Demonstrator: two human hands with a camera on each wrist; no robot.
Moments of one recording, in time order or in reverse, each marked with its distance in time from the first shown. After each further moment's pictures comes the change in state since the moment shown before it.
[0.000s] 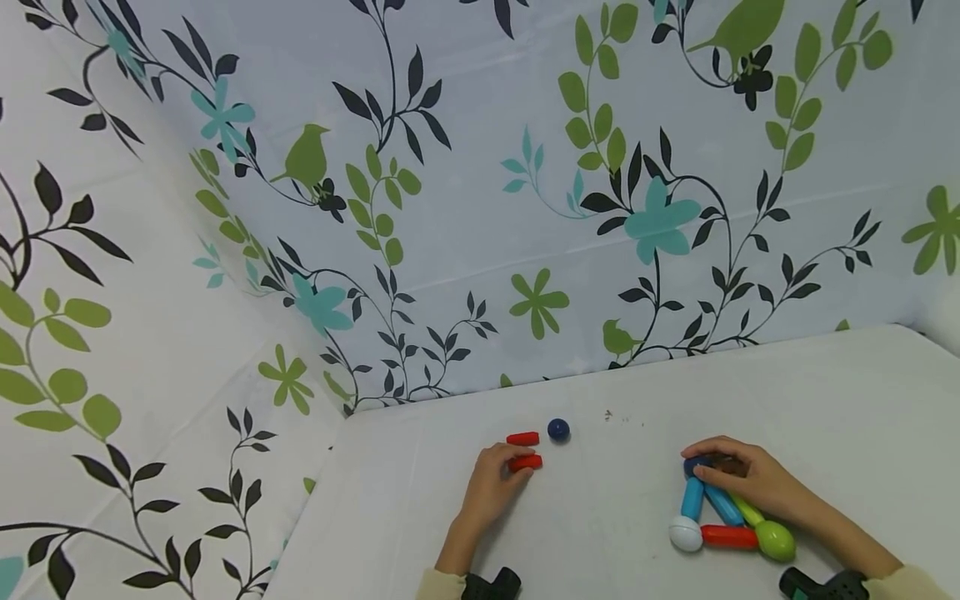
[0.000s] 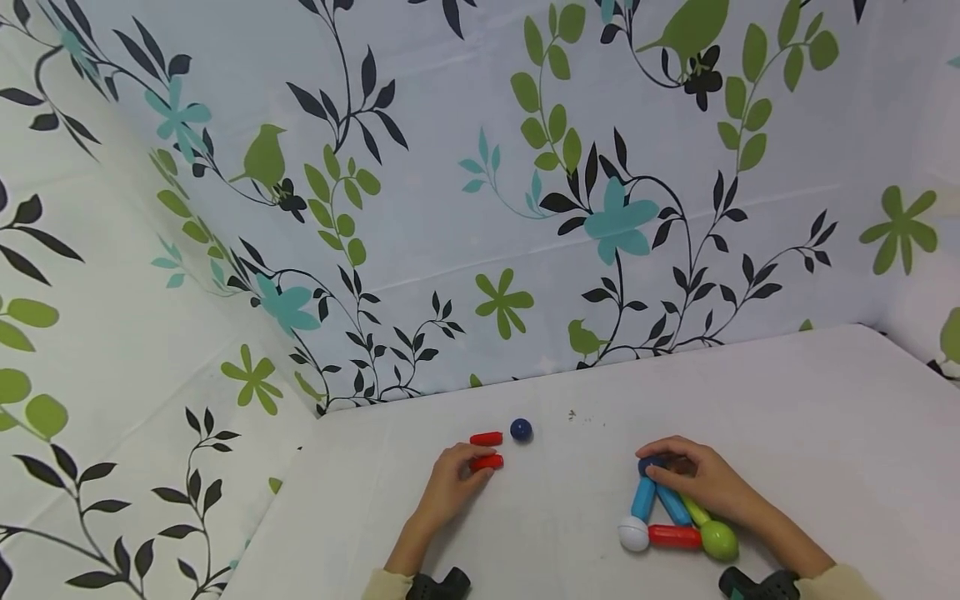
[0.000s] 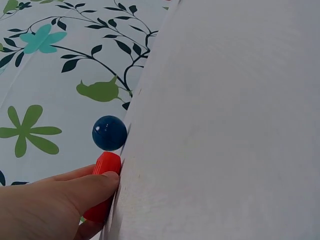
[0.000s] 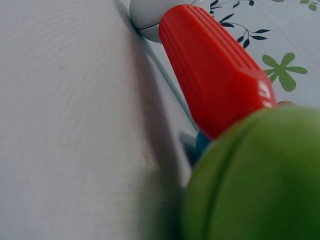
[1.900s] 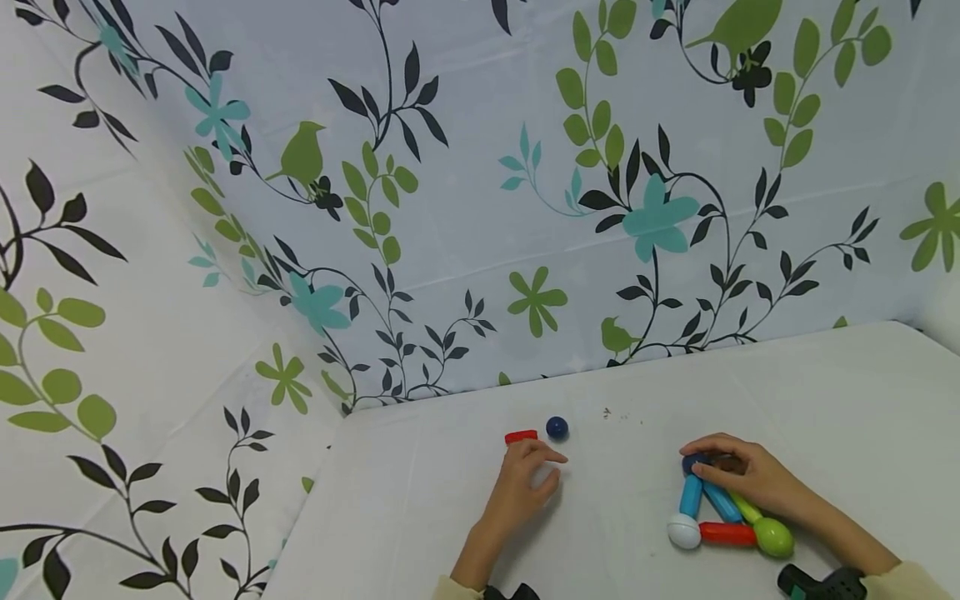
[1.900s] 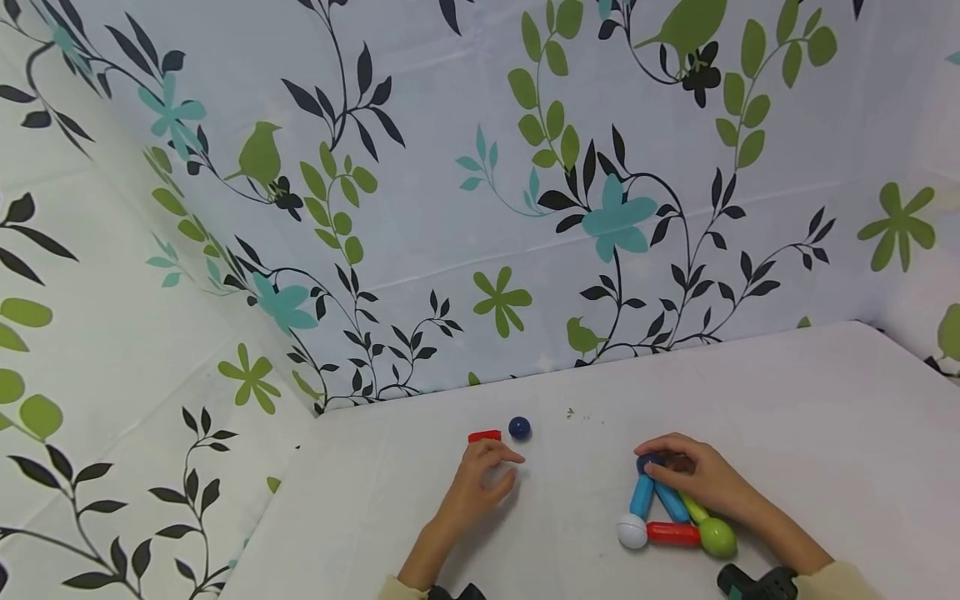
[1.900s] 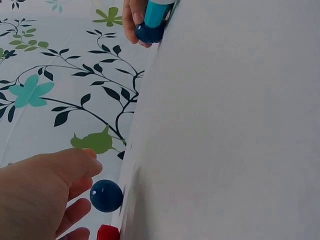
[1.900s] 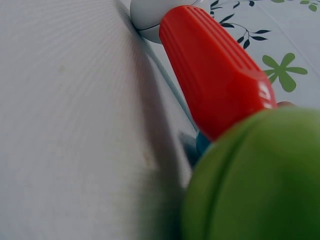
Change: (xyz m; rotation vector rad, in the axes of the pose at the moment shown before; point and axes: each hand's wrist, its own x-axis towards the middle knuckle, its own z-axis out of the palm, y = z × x) left_hand -0.004 0.036 0.018 0.010 0.015 0.233; right_hand 0.000 -0.001 0.001 -0.011 0.015 -0.015
